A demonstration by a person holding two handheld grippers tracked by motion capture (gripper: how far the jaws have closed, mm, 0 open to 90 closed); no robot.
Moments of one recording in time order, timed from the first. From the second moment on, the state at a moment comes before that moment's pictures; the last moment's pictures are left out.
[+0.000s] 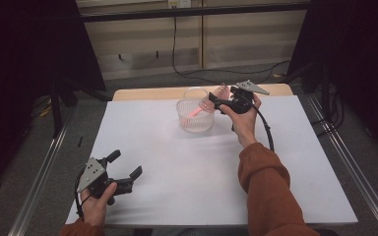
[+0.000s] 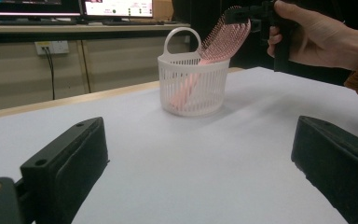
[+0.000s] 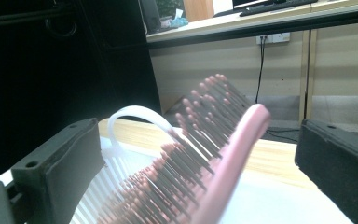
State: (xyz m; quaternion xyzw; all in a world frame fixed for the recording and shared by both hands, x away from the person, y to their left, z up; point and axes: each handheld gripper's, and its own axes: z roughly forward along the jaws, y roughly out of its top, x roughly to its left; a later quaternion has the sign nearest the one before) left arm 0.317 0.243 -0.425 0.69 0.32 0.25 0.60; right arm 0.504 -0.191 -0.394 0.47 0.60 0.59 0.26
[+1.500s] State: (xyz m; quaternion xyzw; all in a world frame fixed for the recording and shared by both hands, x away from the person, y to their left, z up) left arm 0.310 0.247 -0.422 0.67 0.35 0.27 0.61; right arm 0.454 -0.211 -0.368 0.43 0.62 0.58 0.31
